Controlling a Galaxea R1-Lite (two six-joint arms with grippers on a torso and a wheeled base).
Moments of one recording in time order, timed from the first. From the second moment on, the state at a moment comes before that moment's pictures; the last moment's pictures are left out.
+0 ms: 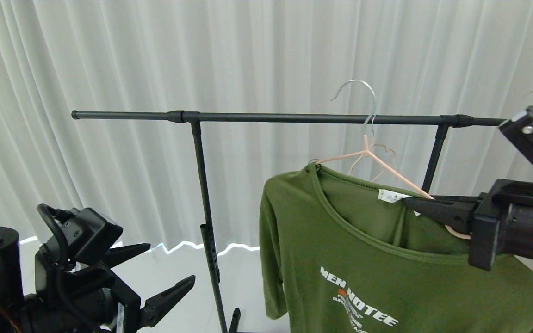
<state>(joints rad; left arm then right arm) -0.40 1.20 -0.32 -0.46 -0.13 0.15 0.76 1.25 -0.82 -0.17 0.04 0.11</state>
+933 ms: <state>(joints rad) -0.42 1.17 -0.29 -0.46 -0.13 0.18 0.80 1.44 -0.94 -0.25 0.02 0.11</state>
